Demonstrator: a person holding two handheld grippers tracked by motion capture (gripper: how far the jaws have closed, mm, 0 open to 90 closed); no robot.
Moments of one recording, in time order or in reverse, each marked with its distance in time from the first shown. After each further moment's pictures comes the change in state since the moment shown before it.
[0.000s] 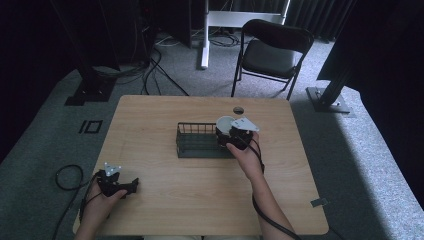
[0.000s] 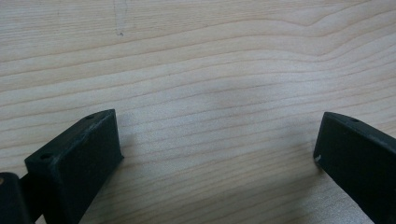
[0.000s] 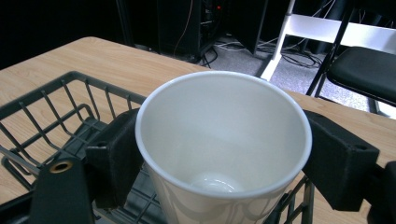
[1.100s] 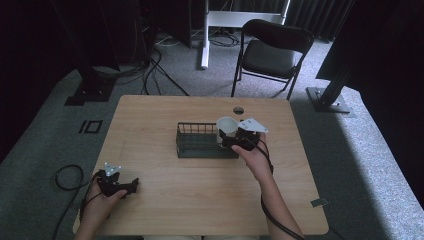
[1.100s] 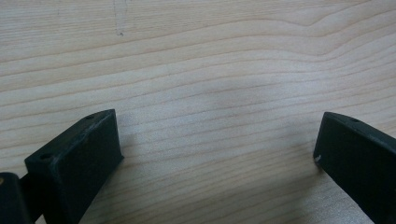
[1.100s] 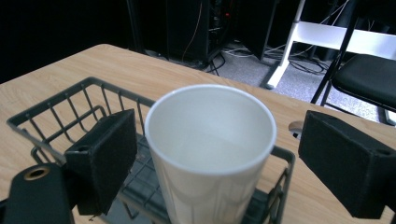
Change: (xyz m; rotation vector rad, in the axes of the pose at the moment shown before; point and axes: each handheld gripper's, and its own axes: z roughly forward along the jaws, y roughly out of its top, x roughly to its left) left arm 0.000 0.000 0.000 0.000 0.000 0.001; right arm -0.012 0.004 -0.026 -0.028 0.043 -0.006
